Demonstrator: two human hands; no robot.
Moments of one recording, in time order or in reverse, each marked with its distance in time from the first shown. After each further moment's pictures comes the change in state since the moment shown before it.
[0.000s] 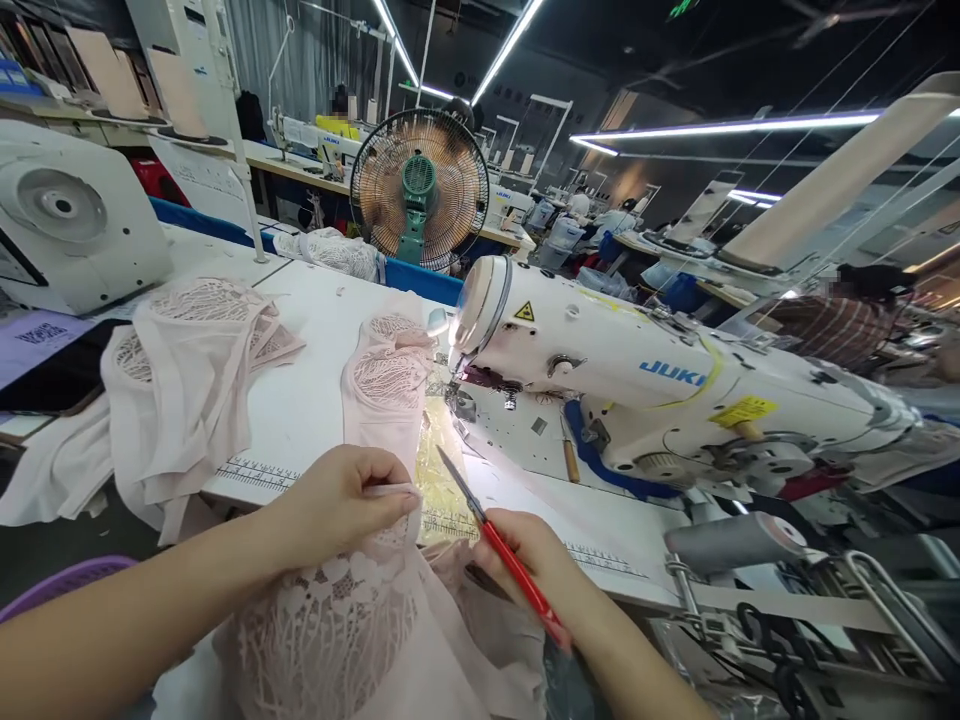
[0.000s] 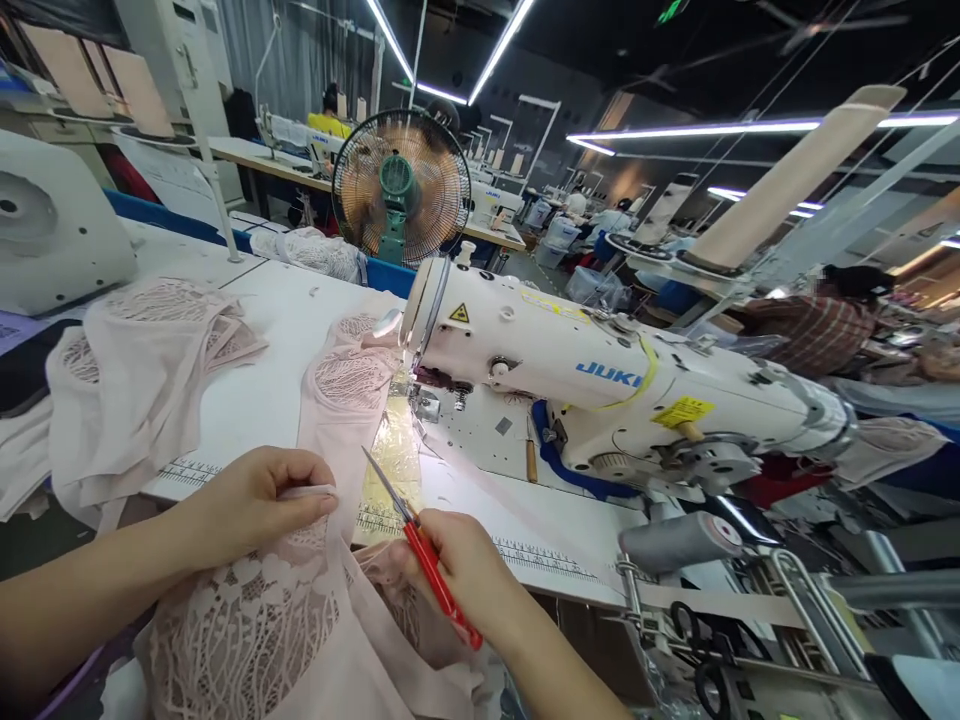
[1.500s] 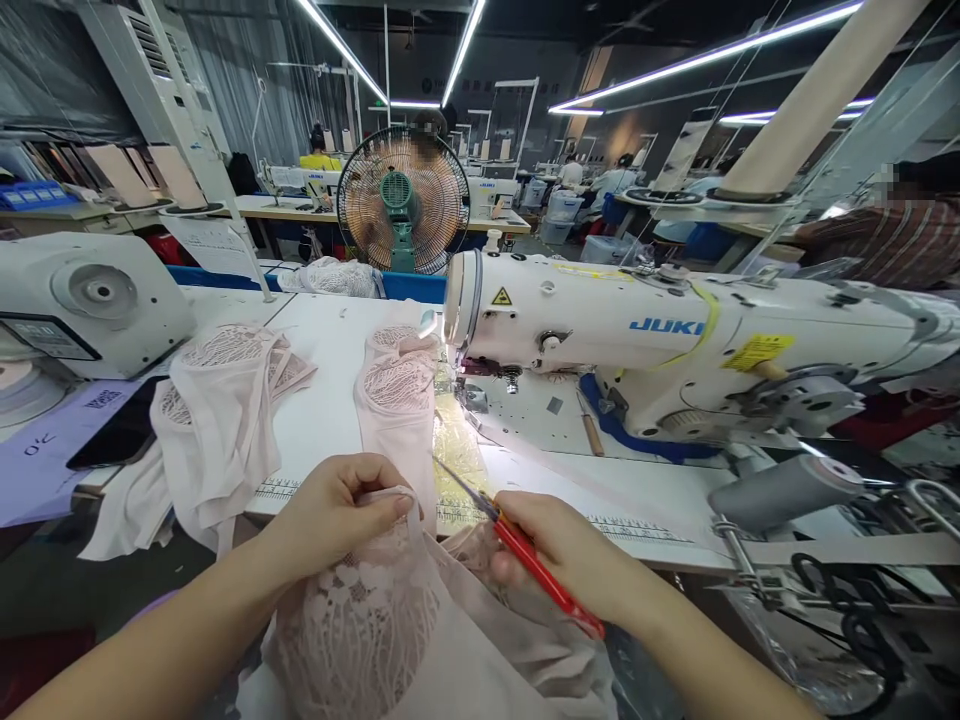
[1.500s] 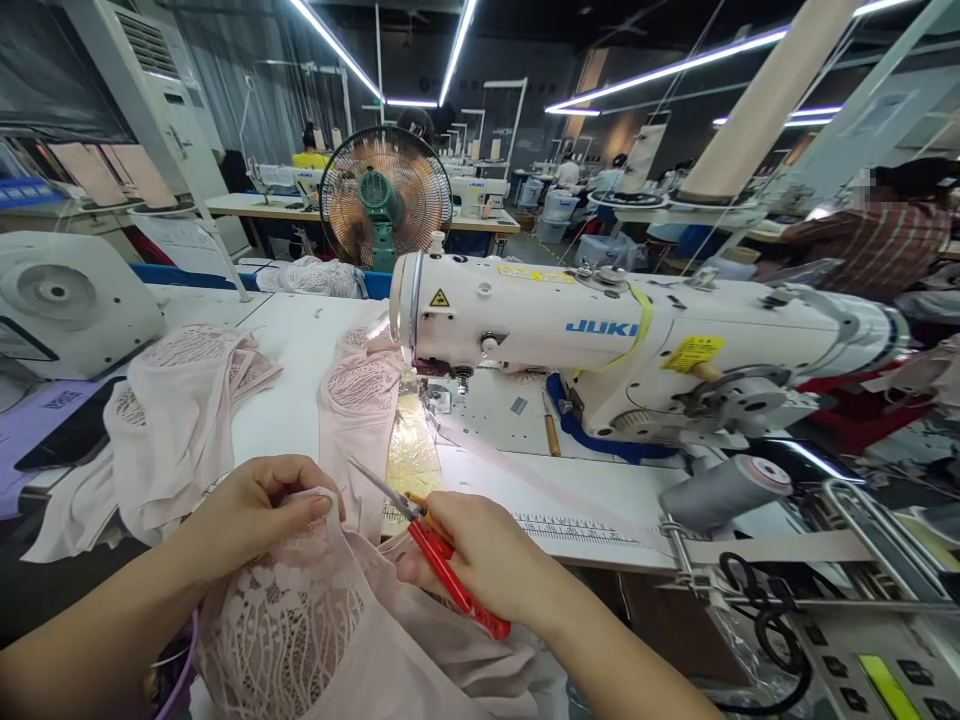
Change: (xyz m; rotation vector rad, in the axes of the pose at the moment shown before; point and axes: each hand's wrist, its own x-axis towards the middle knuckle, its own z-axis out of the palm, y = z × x) left_hand -0.017 -0.001 -0.007 0.054 0.083 0.068; right_hand -0.009 -0.026 -0.012 0.000 -0.031 -0.051
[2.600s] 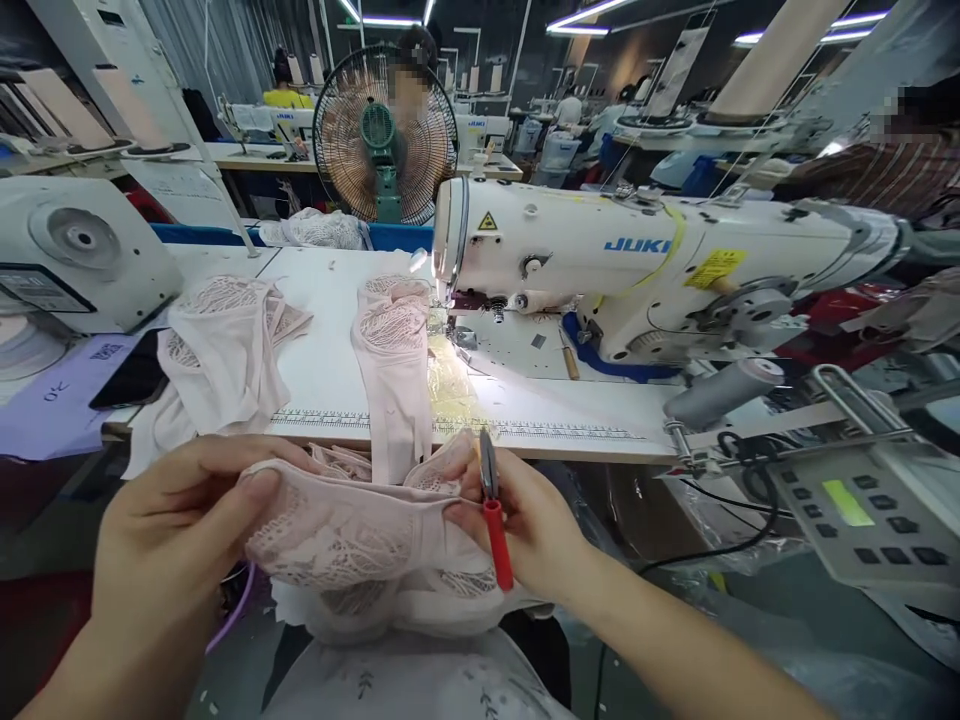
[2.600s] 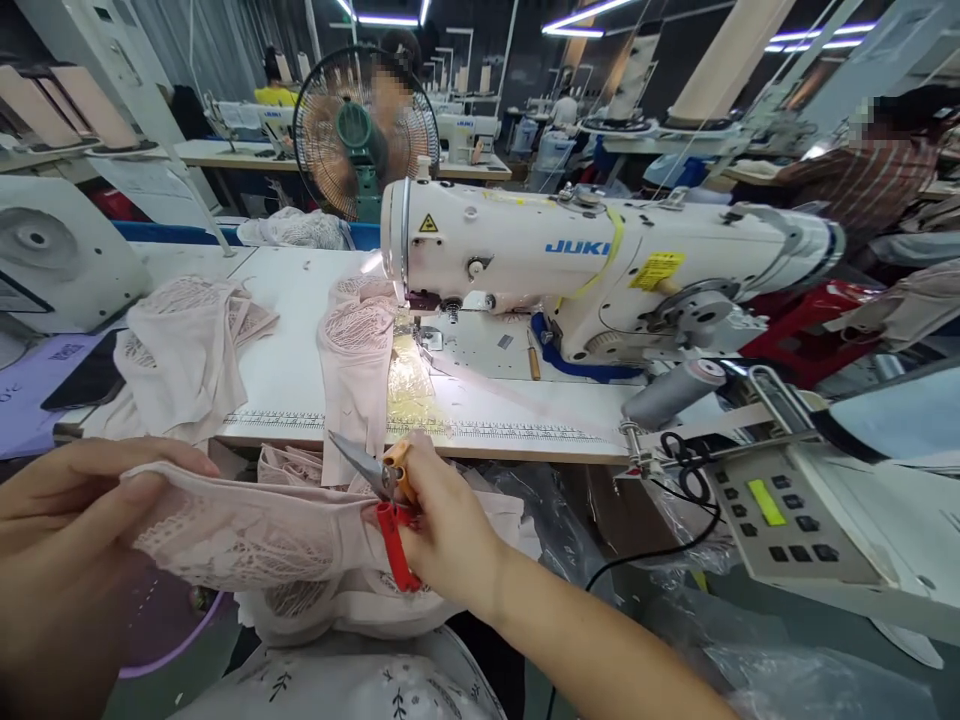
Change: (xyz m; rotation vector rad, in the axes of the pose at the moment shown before) left_hand -0.107 0.011 0.019 -0.183 0.786 0.353; right_hand -0.043 -0.031 0.071 0.218 0.412 -0.241
